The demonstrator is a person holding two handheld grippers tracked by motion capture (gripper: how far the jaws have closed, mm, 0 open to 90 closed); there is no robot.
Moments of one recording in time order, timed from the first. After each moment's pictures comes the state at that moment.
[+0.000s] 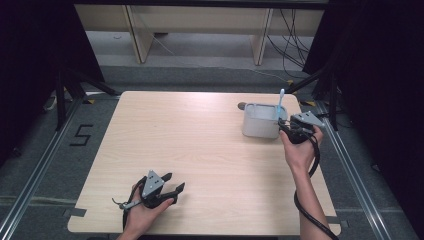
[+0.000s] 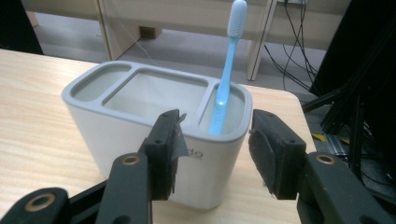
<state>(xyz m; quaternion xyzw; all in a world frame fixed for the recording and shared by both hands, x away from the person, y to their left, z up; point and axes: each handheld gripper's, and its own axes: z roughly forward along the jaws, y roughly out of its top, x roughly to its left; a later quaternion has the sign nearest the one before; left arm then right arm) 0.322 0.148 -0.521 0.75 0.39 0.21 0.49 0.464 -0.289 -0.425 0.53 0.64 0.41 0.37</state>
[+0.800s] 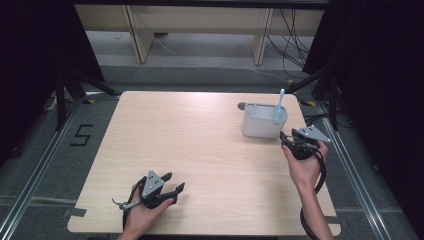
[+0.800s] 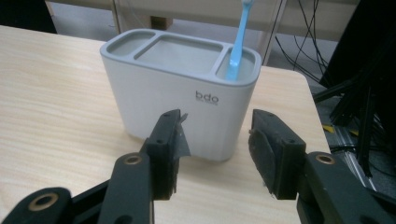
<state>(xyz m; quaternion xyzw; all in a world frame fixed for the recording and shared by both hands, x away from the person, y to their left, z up) 0.322 0.148 -0.522 0.74 0.39 0.22 0.50 0.419 -0.293 -0.434 0.53 0.66 0.41 0.35</state>
